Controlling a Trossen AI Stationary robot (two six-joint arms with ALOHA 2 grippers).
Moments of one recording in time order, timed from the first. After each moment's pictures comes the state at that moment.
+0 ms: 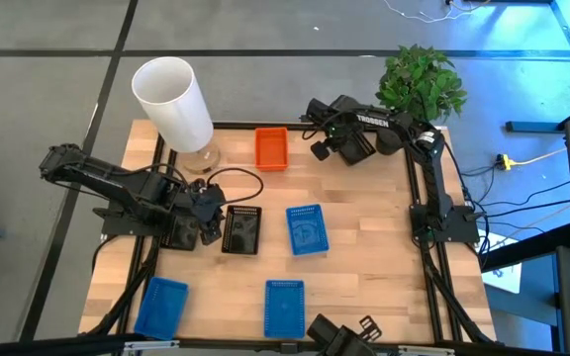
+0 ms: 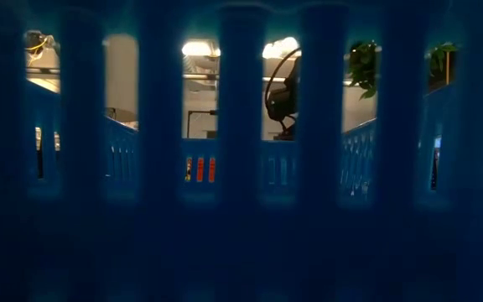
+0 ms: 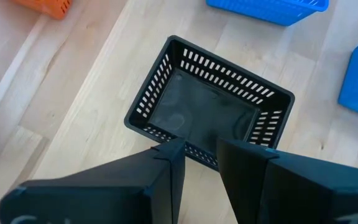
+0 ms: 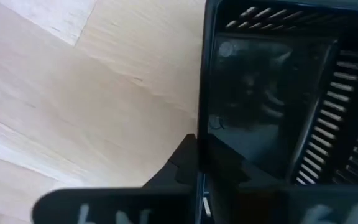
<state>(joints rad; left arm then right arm) -0.26 1.06 0.90 -0.83 -0.27 -0.64 -0.65 2.12 1.66 -1.13 0.14 0.33</state>
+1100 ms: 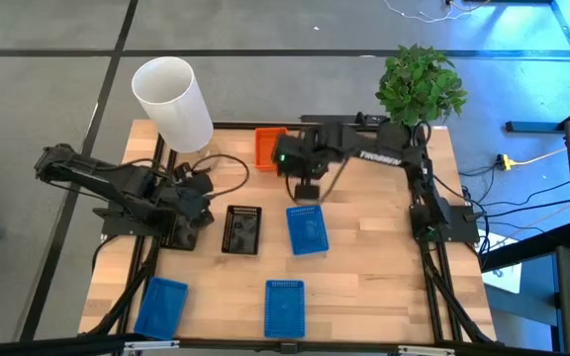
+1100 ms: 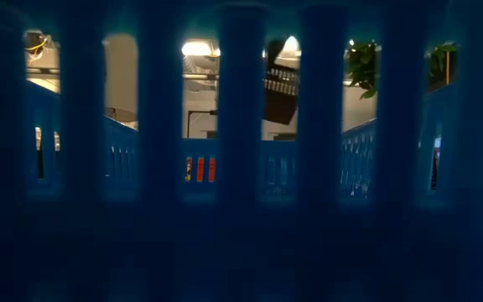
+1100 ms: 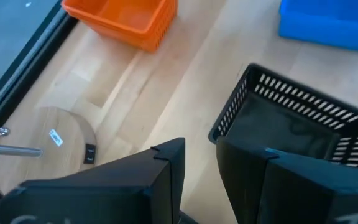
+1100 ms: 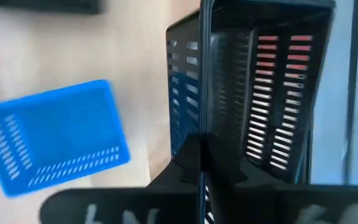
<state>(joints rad) -0.26 0.94 0.90 -0.96 -0.54 -0.59 -0.09 2.11 2.36 -1.54 0.21 -0.10</state>
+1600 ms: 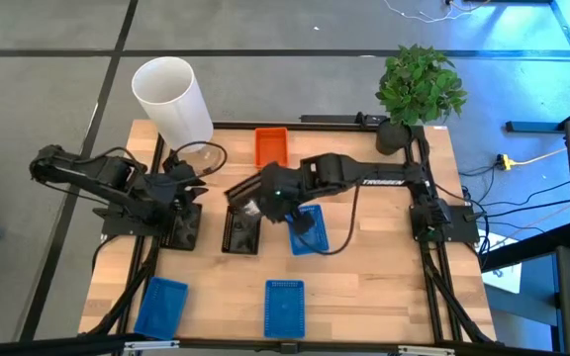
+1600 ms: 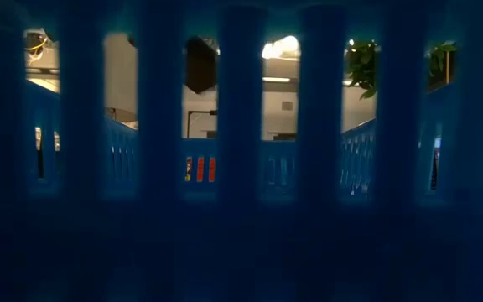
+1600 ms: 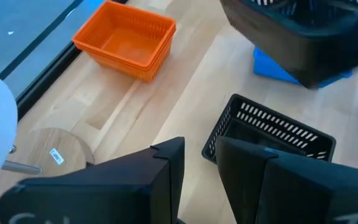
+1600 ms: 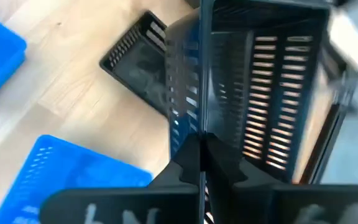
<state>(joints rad) -0.26 0.74 0.90 -0.95 -0.54 -0.53 0.10 2.11 2.34 -1.21 0.09 -0.61</state>
